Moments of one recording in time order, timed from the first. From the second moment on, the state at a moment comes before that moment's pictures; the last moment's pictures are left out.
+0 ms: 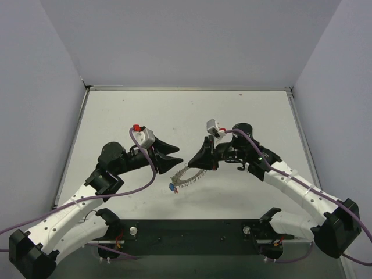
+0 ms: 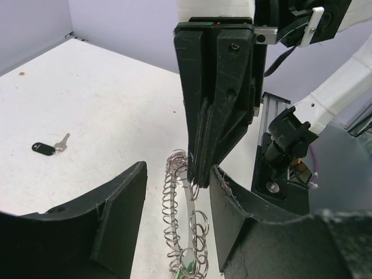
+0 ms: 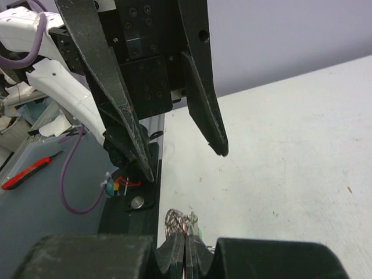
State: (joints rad) left arm -0.66 0.82 0.66 0.25 0.58 -0.25; right arm 0.65 1.13 0.86 -0.05 -0.89 0.02
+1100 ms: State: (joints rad) left arm -0.60 1.00 0.47 0.81 0.79 -0.50; right arm 0.60 1.13 0.60 0.74 -0.80 0.43
